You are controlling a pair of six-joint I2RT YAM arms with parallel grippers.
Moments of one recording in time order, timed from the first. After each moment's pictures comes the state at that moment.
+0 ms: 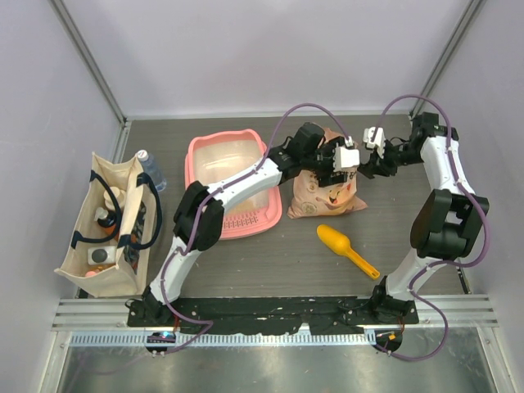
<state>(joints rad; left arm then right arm) -0.84 2.26 2.03 -0.24 0.48 0.67 -0.23 1.75 1.53 -1.10 -0.82 -1.54</state>
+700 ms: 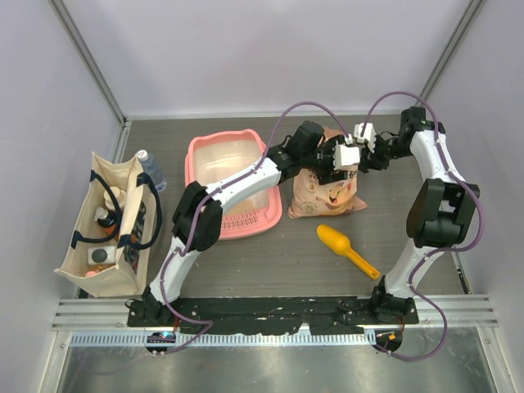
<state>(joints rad) -0.84 2.25 2.03 -0.22 0.46 0.66 -0.19 1.85 1.60 -1.00 -0.76 -1.47</state>
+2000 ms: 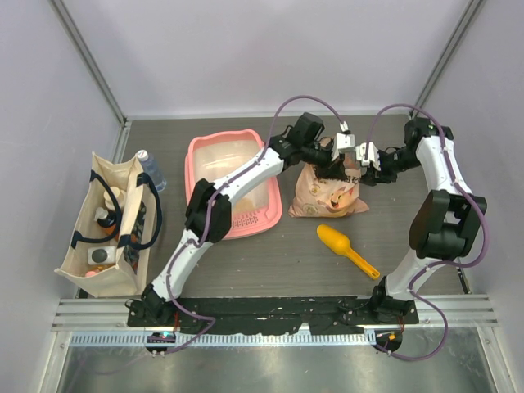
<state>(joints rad) -0.80 2.43 2.33 -0.45 0.82 0.46 -0.20 1.74 1.53 -1.25 -0.71 -1.82</state>
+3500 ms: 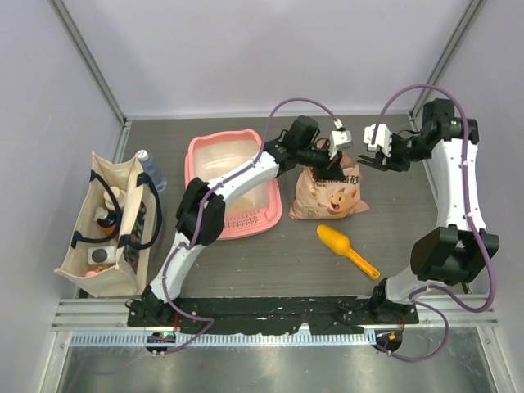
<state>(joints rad) -0.79 2.32 2.12 -0.28 0.79 0.18 -0.21 1.55 1.69 -1.33 -0.68 -1.59</state>
